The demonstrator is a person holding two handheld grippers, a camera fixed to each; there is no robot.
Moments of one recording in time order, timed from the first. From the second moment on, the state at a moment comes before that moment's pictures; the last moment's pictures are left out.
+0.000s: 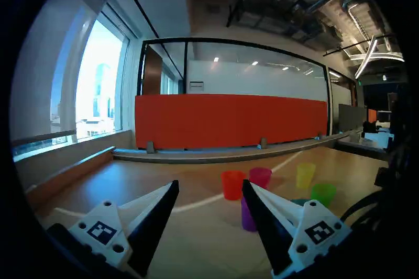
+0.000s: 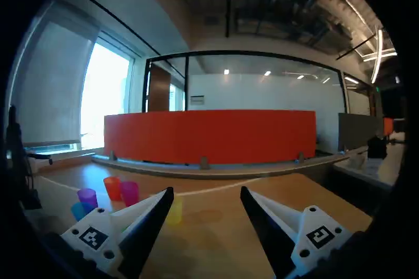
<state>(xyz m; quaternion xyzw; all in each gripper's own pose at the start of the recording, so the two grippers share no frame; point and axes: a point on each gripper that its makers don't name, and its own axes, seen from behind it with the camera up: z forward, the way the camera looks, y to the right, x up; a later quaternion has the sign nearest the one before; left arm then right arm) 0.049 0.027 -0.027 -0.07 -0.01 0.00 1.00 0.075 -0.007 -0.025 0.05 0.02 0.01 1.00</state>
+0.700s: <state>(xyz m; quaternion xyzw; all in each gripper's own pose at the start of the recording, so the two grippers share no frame) 0.048 0.031 -0.014 -0.05 0.00 -0.02 1.00 0.068 0.004 -0.025 0.00 0.03 0.03 1.00</state>
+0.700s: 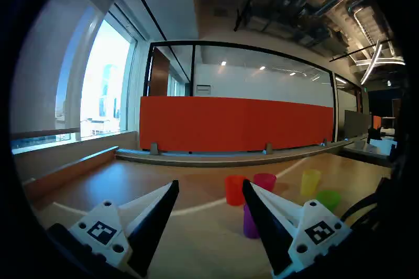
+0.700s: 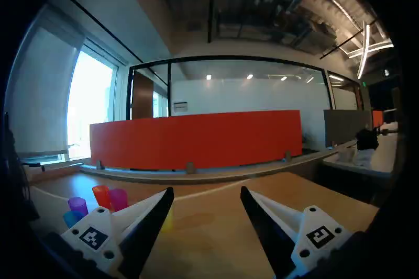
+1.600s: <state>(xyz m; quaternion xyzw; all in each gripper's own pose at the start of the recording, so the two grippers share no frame) 0.024 0.028 -0.005 -0.02 0.01 -0.01 1.00 0.057 -0.008 -0.019 0.01 0.01 0.00 1.00</state>
